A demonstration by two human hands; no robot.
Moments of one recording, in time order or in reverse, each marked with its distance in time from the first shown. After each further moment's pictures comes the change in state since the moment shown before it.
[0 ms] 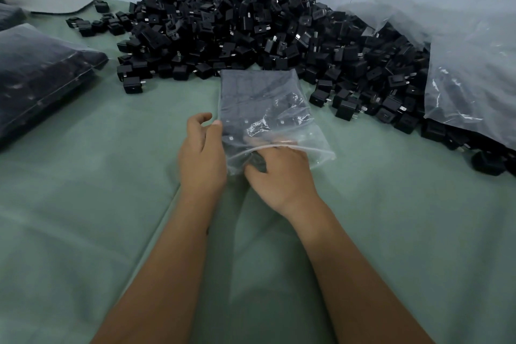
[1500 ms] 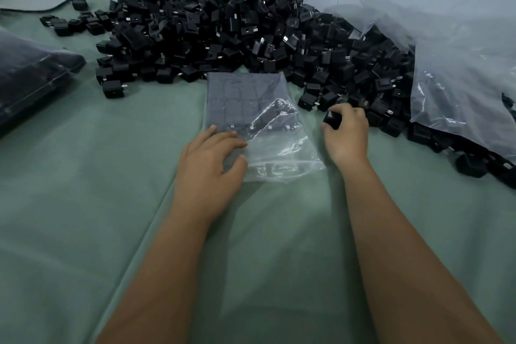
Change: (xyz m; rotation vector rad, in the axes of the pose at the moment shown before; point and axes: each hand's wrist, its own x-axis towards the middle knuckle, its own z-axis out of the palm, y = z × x) left_hand -0.005 0.001 -0.001 0.530 -0.319 0.460; right_hand 0.065 0.131 -0.041 0.098 0.365 0.441
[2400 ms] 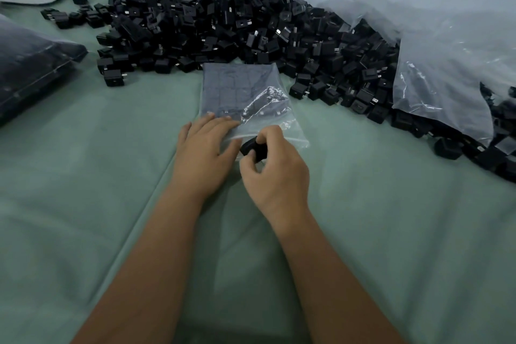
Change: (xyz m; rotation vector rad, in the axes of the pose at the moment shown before) left_hand -0.006 0.000 0.003 0.152 -0.003 0.043; right_hand -0.158 -0.079 -0.003 0.078 0.076 -0.393
